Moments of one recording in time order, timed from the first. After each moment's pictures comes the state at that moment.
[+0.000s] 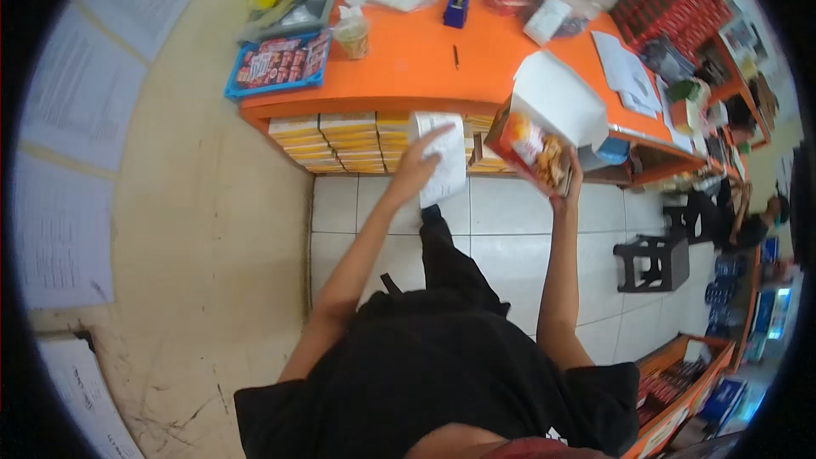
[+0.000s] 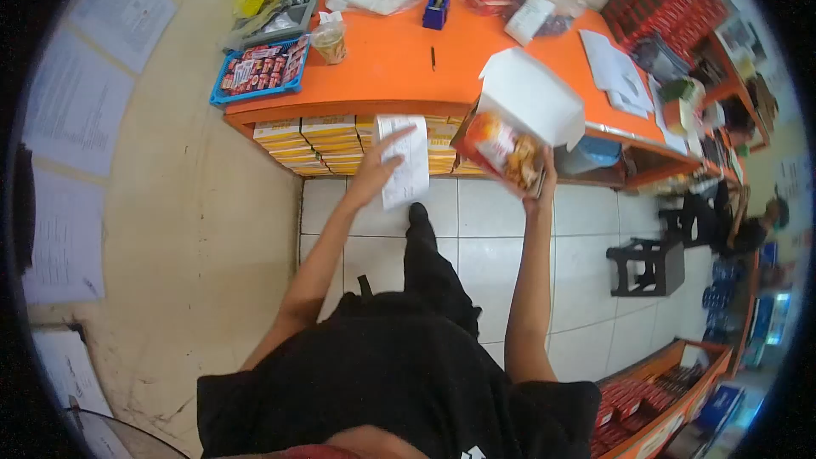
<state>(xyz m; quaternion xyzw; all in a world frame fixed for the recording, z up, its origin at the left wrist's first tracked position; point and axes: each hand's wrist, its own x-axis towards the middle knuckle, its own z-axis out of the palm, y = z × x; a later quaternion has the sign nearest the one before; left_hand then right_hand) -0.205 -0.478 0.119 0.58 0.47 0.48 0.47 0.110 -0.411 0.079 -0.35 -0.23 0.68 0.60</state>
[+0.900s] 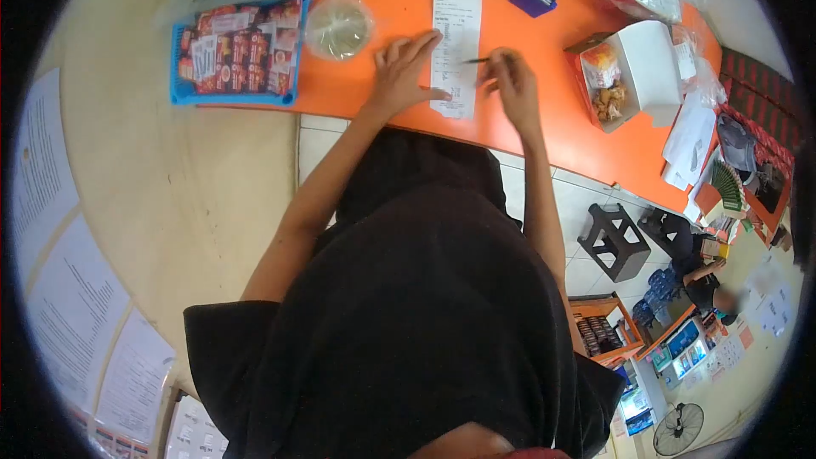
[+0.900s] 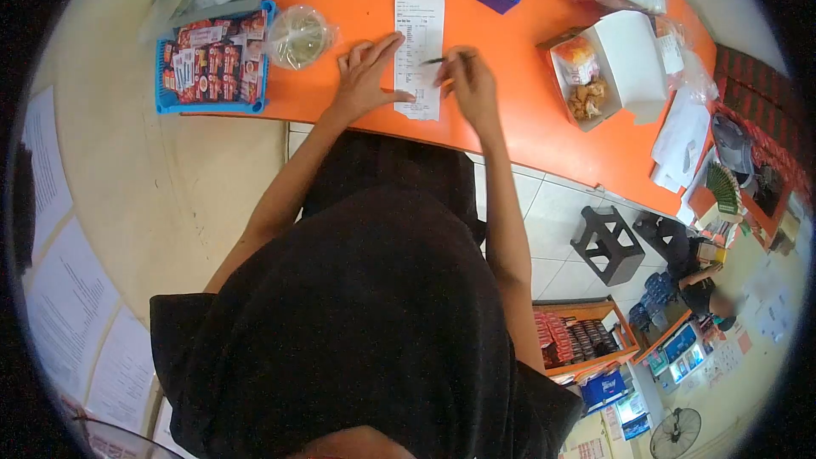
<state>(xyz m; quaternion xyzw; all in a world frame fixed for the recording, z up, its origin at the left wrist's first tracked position) -0.320 -0.206 0.019 0.67 0.68 0.21 0.20 -0.135 -0.131 0.064 -0.51 -0.59 0.55 0.29</state>
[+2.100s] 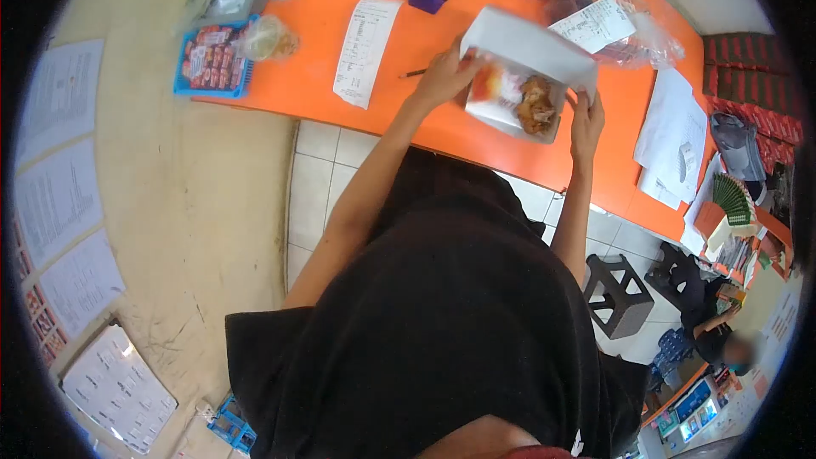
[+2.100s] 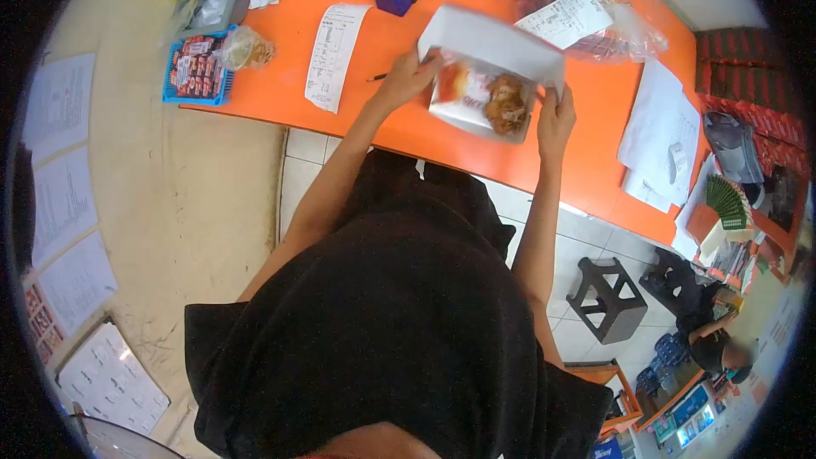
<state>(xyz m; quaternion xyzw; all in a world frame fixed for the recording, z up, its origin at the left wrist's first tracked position) -0.091 -0.106 0.054 0.53 0.65 0.44 0.33 0.156 -0.053 0.066 -0.52 -0.54 0.47 0.47</state>
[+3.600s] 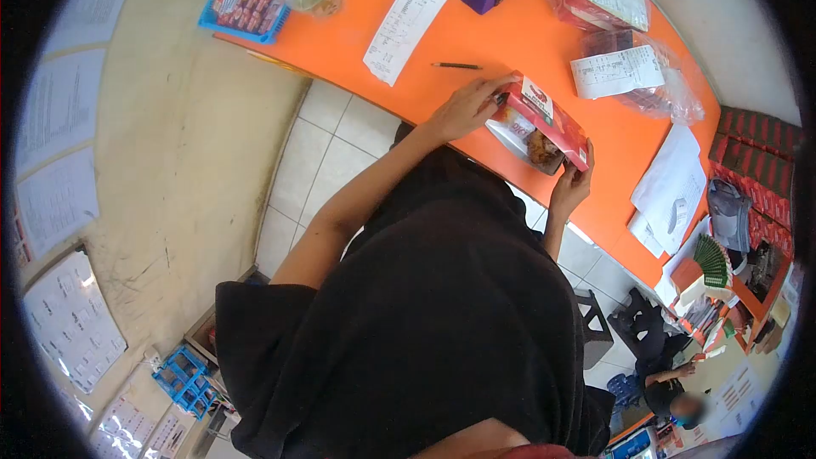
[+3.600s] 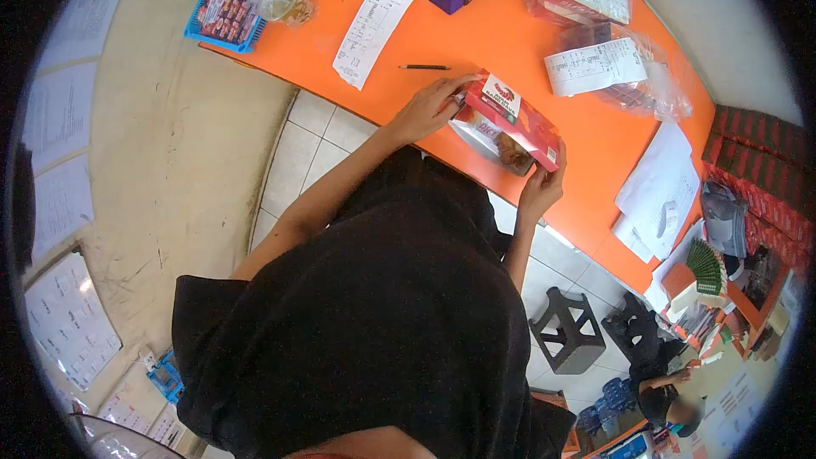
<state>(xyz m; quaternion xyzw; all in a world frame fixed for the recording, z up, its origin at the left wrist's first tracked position) -0.077 -0.173 0.068 0.57 0.59 0.46 0.33 0.162 -0.133 0.065 -0.57 -0.60 0.40 0.39</state>
